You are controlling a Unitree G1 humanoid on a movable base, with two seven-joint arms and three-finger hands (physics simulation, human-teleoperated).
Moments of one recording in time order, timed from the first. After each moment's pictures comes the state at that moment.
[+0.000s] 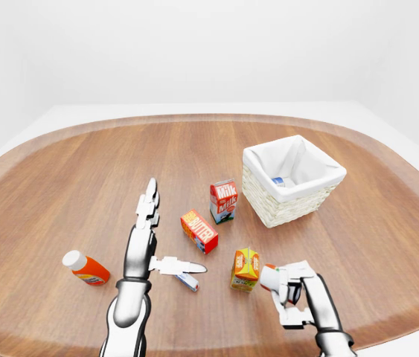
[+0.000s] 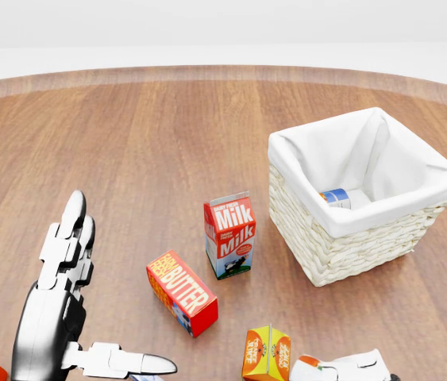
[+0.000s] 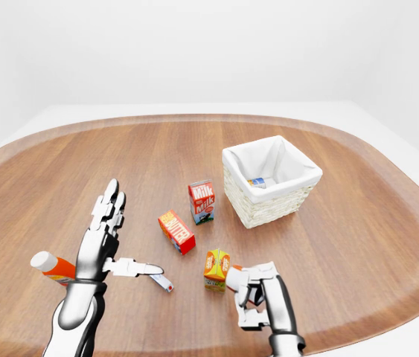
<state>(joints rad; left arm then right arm) 0.22 0.01 -0.07 -0.37 0.13 -0.09 -0.07 0.59 -0.06 0.07 -0.32 -0.38 -0.09 -0.03</state>
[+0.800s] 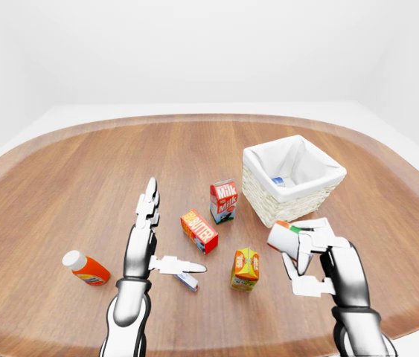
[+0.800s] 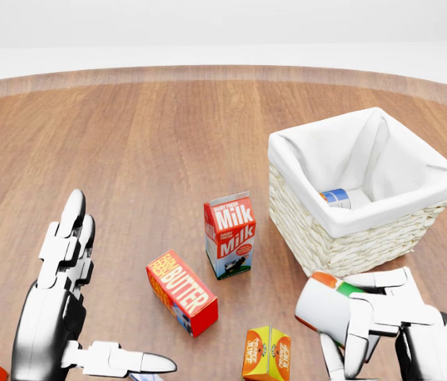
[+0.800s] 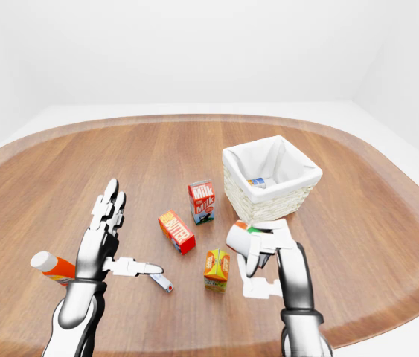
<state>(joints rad) 0.22 0.01 -0.06 -0.37 0.13 -0.09 -0.07 0.49 0.02 -0.02 -0.65 -0.26 -0.09 0.10</state>
